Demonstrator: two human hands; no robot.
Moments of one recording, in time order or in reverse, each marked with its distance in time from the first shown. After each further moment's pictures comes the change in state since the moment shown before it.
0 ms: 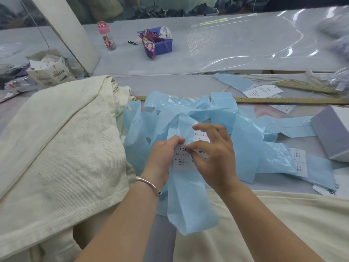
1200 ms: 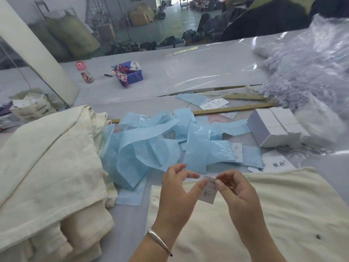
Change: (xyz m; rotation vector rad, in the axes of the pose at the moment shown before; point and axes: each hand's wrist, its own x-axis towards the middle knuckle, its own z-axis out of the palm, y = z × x) left_hand -0.151 -0.054 0.086 0.641 -0.073 0.577; right_hand -0.120 -0.014 -0.155 0.614 0.157 0.734
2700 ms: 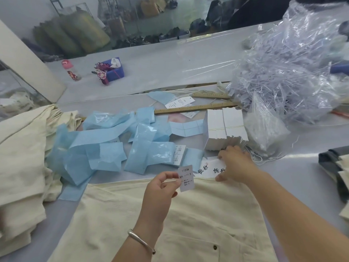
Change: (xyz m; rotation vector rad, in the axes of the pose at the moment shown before) left_hand 0.006 0.094 0.185 -0.413 0.128 -0.459; right_hand 0.205 0.064 -0.228 -1.356 -0.597 -0.039
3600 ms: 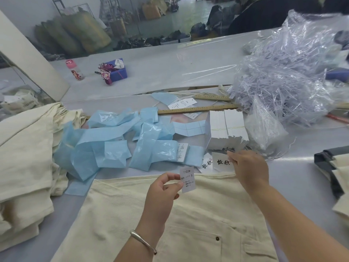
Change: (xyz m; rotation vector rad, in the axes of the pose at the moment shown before) left_hand -0.018 -0.001 -0.015 0.002 -0.034 -0.005; right_hand -0.042 0.003 0.011 0.150 0.630 0.015
